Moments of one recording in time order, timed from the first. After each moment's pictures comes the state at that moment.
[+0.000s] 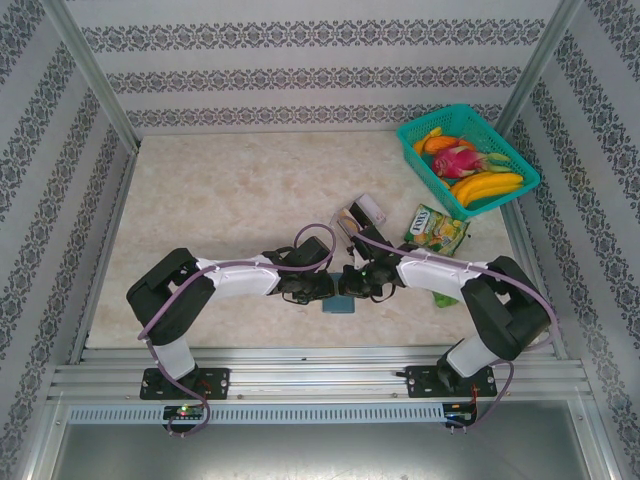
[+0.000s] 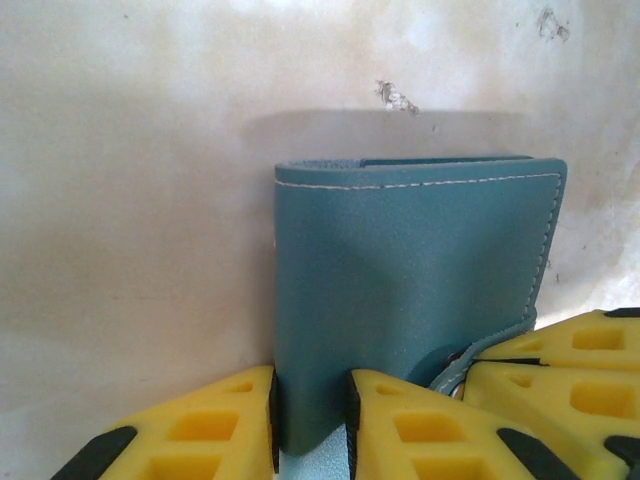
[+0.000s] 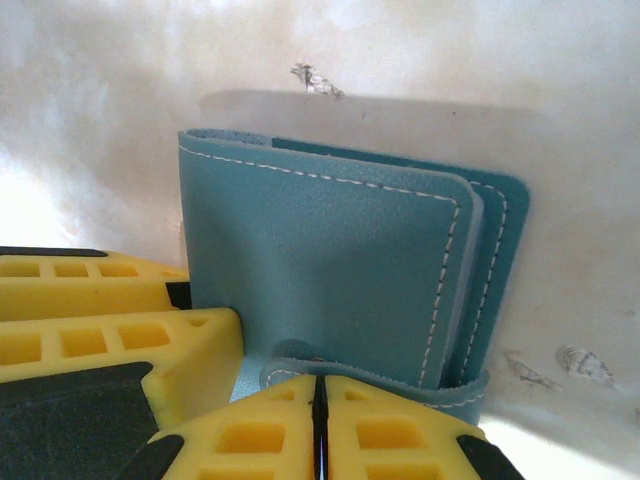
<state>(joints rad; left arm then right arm) -0.84 1.77 0.95 -0.27 0.18 -0.97 0.63 1.56 0.77 -0.40 -0.38 0.70</state>
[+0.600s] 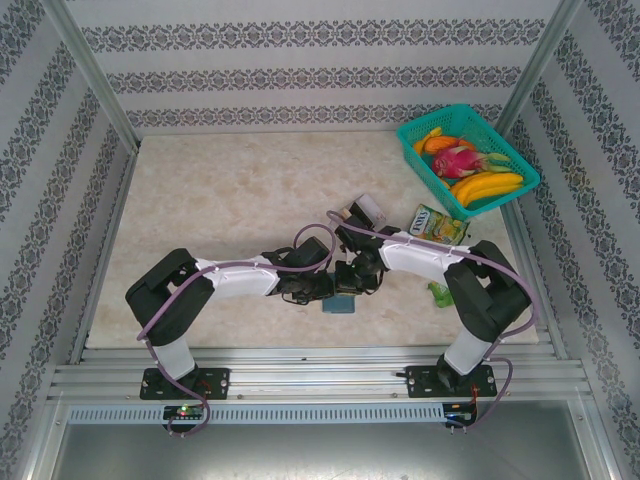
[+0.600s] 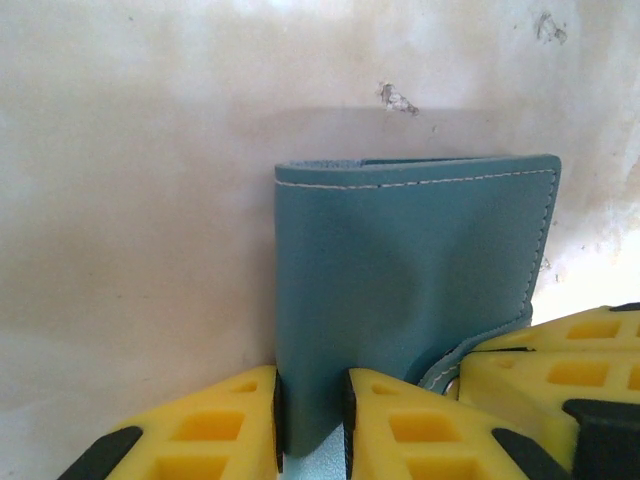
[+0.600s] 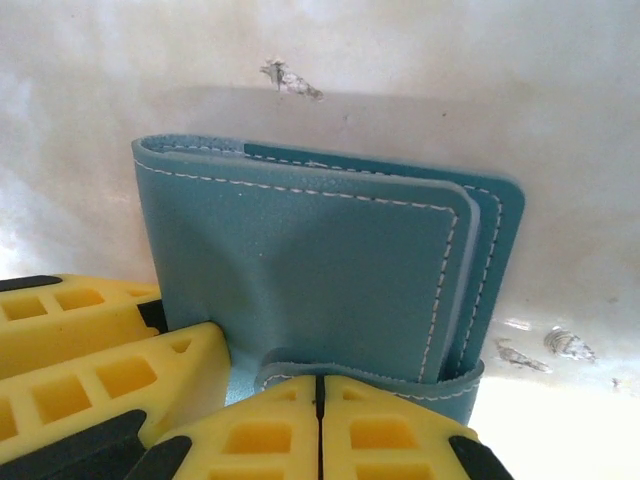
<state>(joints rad) -0.84 1.76 0.94 -0.26 0.17 -0.97 0.66 1.70 0.98 -0.66 -0.30 0.70</state>
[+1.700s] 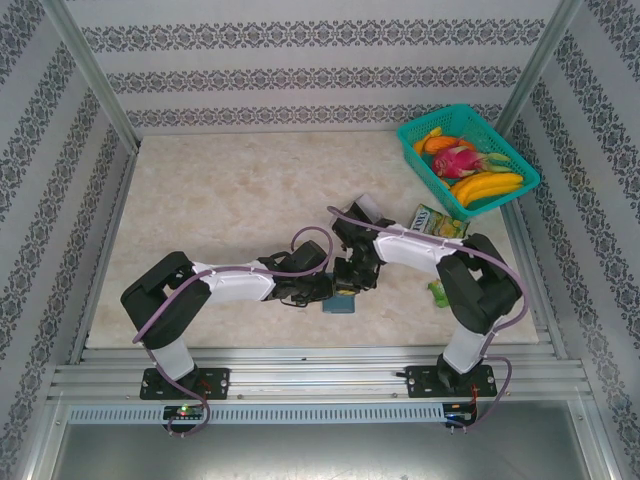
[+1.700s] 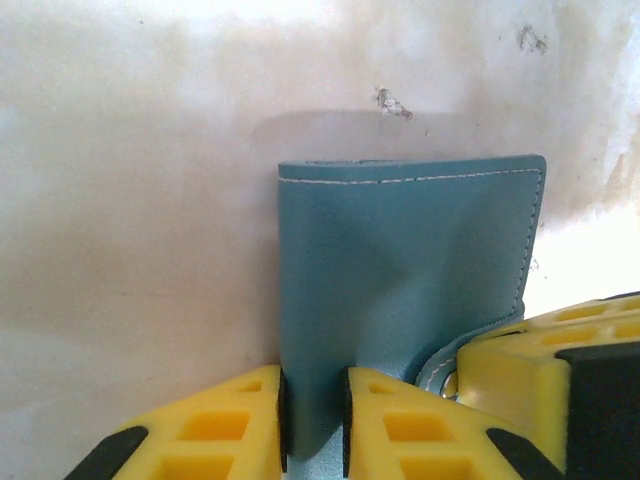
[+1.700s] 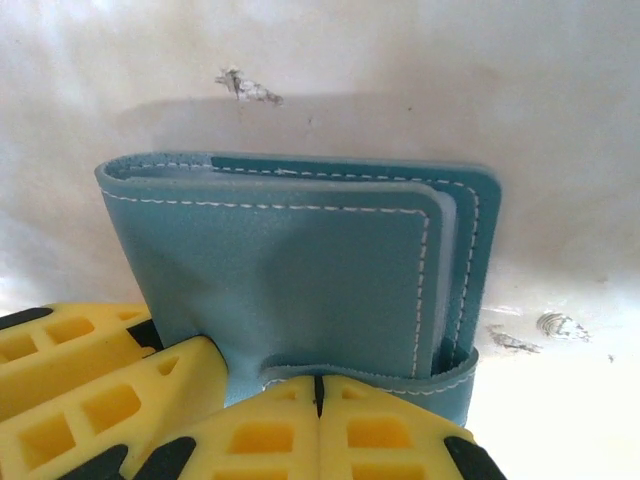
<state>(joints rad) -0.85 1.73 0.88 -0.17 0.15 -0.99 0.64 1.75 1.04 -0.73 -0.33 0.77</state>
